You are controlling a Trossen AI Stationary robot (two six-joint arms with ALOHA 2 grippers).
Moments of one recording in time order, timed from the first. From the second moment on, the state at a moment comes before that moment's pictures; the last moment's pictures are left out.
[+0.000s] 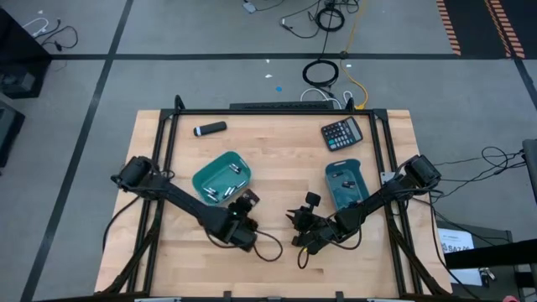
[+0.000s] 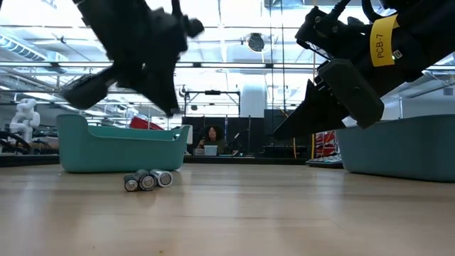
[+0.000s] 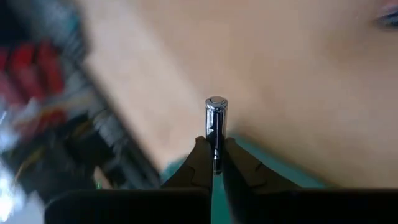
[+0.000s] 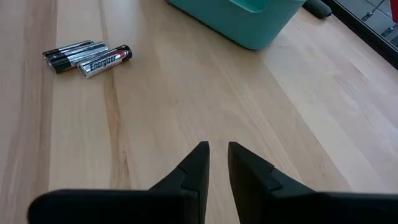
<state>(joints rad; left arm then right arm) -0.47 1.90 1.31 -0.93 -0.79 0.38 0.52 1.83 0.86 0.10 0.81 0.46</state>
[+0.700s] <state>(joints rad) -0.31 1.86 1.26 -1.23 -0.46 -0.30 0.52 1.83 0.86 0.10 0.81 0.46</state>
